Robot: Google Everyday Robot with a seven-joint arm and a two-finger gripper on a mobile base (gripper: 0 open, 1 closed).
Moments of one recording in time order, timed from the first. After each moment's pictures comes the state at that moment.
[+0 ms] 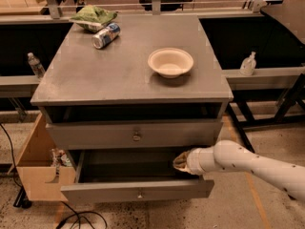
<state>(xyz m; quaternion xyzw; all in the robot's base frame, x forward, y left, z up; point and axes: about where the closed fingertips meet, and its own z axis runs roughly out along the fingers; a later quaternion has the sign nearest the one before) 0.560 -0.111 0.474 -0.67 0.65 0.09 0.35</state>
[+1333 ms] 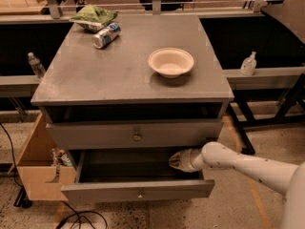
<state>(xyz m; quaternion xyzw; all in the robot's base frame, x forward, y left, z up) 0.610 -0.103 0.400 -0.66 0.66 0.07 0.35</state>
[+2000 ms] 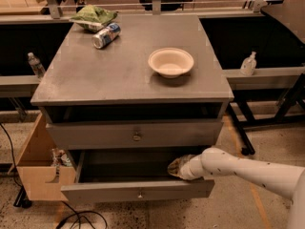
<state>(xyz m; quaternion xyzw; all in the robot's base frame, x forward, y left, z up) 0.574 -0.094 0.403 -0.66 0.66 0.09 0.33</state>
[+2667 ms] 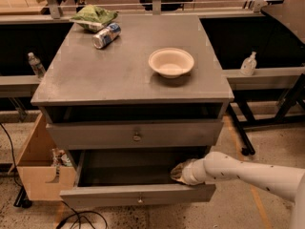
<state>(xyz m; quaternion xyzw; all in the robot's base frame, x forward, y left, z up) 0.554 -0.109 0.392 -0.65 0.69 0.10 0.31</state>
